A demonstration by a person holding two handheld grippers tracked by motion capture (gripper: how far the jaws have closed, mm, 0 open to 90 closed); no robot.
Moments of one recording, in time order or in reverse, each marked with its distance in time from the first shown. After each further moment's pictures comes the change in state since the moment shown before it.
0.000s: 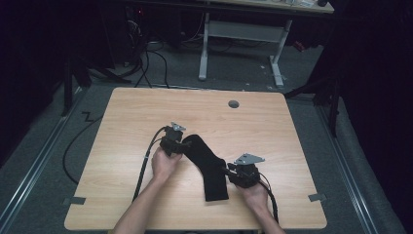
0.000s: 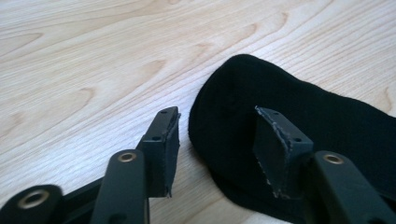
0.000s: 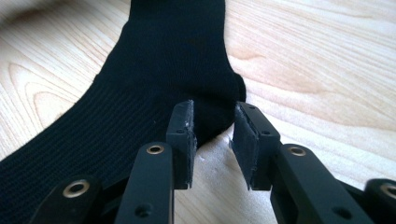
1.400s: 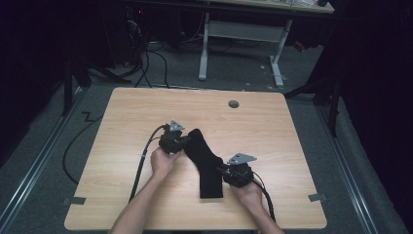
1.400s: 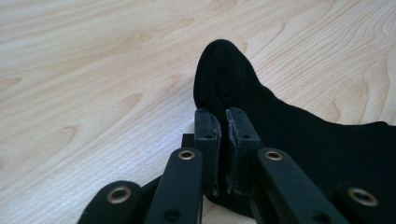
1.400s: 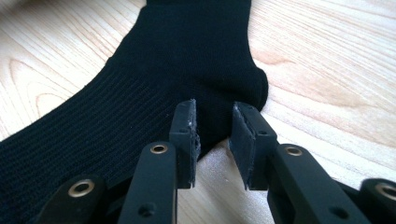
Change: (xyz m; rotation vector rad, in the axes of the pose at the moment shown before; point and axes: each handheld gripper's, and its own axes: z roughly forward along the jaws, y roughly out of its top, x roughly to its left) left arm 0.006 0.002 -0.017 -0.146 -0.113 0.056; right arm 0.009 0.006 0.016 0.024 0.026 -0.026
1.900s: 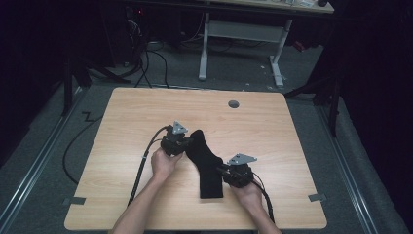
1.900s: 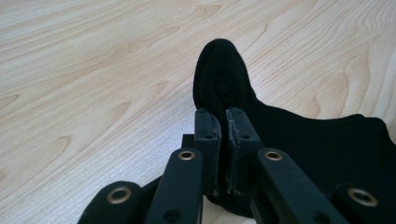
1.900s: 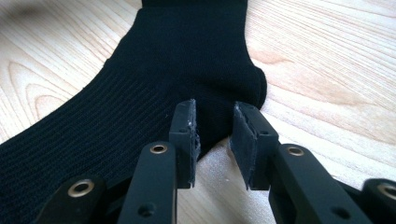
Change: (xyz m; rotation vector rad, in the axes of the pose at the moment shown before) left arm -0.016 0.002 -0.006 0.019 0.017 0.077; right arm 0.002 -0.001 0.000 -0.006 -0.011 0.011
